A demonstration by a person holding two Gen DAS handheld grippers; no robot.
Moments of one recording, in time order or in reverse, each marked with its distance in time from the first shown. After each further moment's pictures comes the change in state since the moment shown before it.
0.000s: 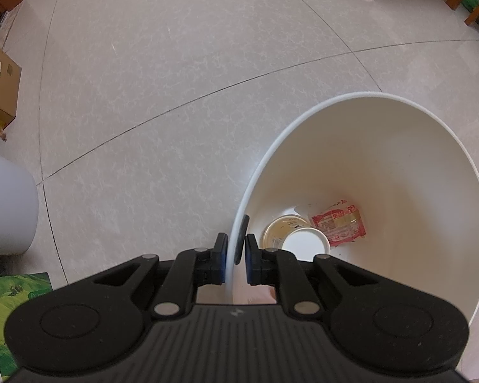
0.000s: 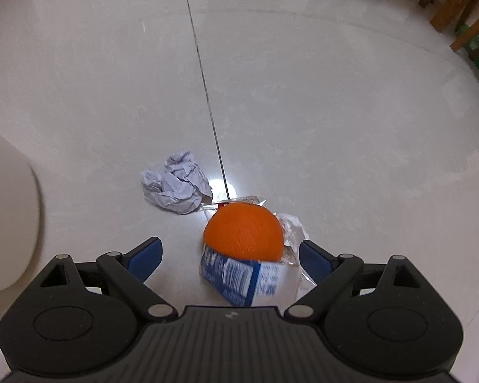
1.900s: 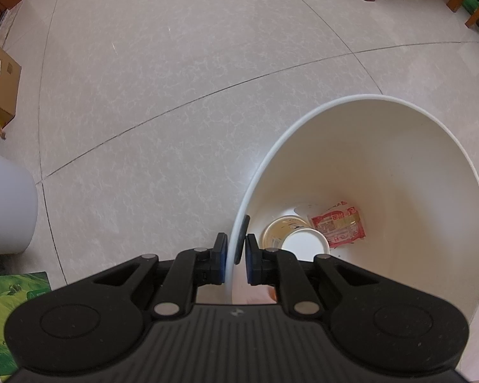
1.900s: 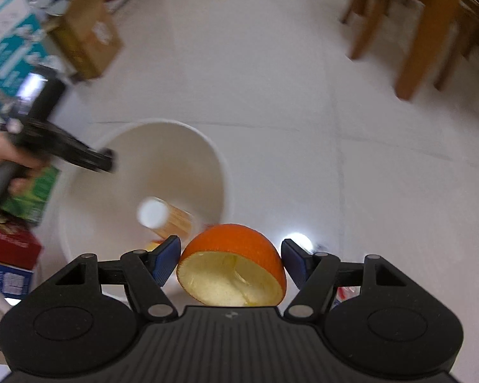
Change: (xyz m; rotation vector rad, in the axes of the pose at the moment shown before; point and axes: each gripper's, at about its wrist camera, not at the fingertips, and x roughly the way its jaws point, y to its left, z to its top) left arm -0.002 0.004 0.001 -0.006 0.001 -0.005; right arm -0.272 0.111 0.020 -0.307 -0.228 0.372
